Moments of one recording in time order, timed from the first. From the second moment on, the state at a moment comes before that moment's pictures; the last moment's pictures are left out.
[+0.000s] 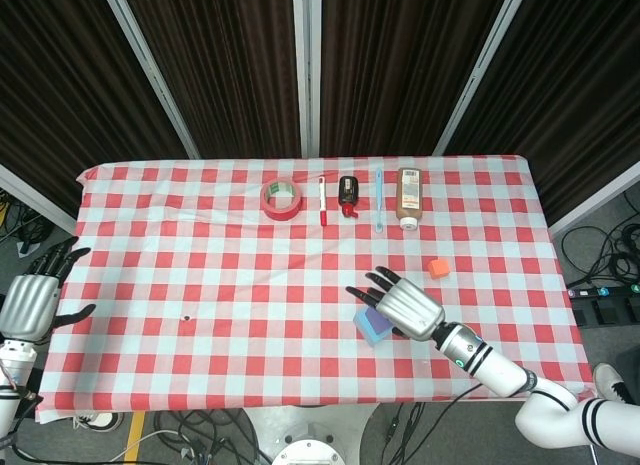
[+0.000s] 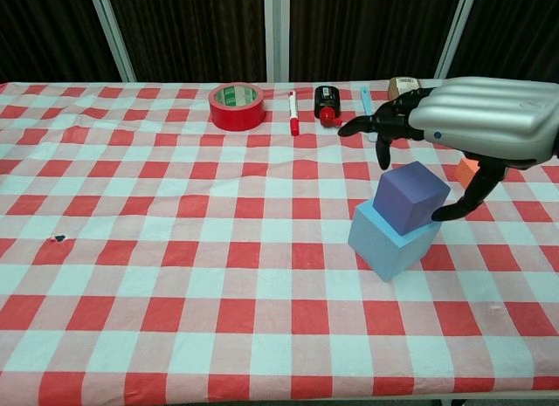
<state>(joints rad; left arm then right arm) -0.23 -1.25 -0.07 -1.25 1.51 1.41 -0.25 0.72 -1.28 -0.01 -1.60 -1.66 0.96 -0.22</state>
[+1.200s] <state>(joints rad) -0.25 -1.24 -0.06 -1.33 1.52 1.39 -0.19 0.76 -1.33 0.13 -1.28 -1.15 0.84 -0.51</state>
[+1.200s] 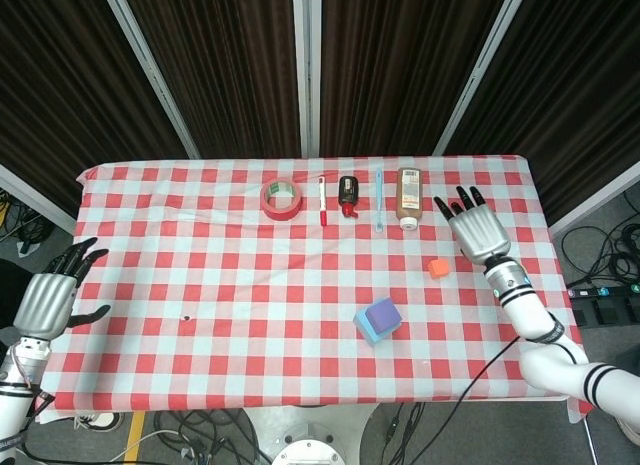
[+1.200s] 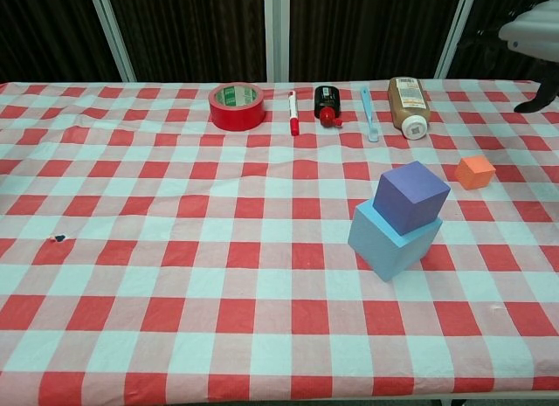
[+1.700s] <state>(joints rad) -0.24 -1.25 -0.05 -1.30 1.52 1.40 -0.21 0.77 -1.44 0.09 -1.11 -1.21 0.79 -0.42</state>
